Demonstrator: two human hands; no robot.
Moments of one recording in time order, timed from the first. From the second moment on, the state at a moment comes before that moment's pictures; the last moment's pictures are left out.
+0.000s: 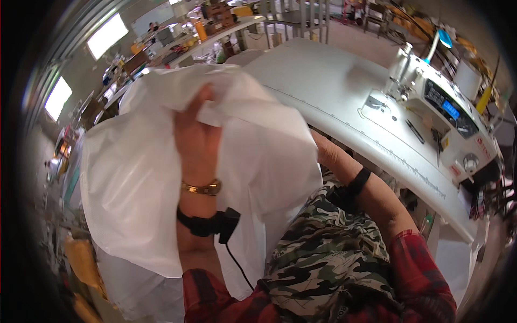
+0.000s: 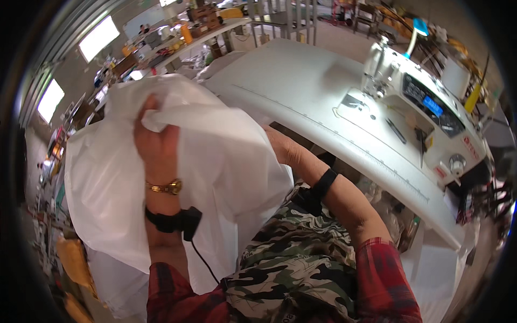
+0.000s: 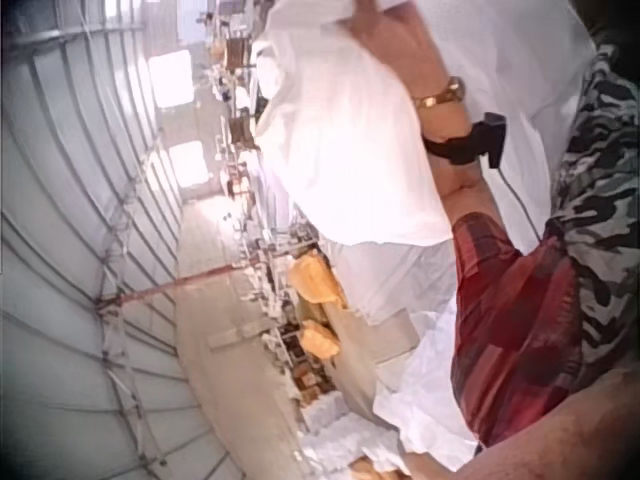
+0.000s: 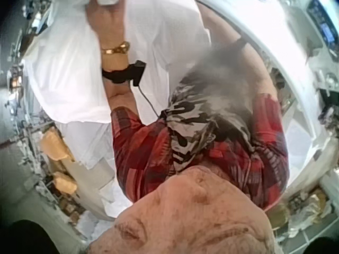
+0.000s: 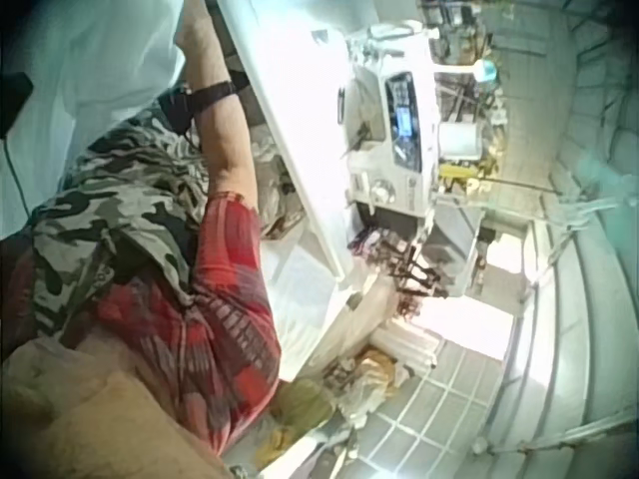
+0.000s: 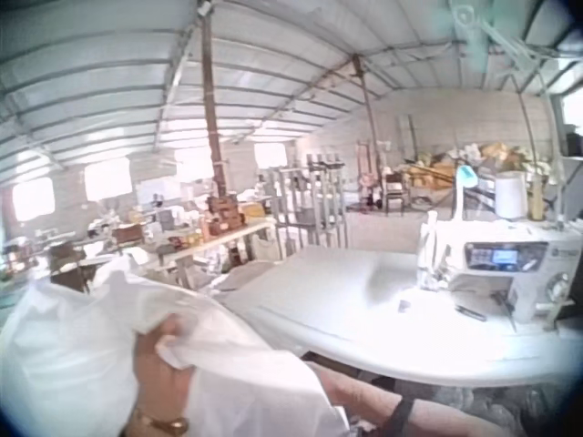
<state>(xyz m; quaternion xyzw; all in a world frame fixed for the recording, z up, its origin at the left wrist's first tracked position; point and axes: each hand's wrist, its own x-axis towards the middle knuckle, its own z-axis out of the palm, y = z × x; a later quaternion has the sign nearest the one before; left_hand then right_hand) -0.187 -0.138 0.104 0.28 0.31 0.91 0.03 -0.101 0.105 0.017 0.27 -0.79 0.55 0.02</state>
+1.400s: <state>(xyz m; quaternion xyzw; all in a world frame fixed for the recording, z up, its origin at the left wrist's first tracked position) -0.050 -0.221 0.042 0.31 0.87 0.37 0.06 -0.045 0.028 -0.030 0.31 -0.78 0.50 -0.20</state>
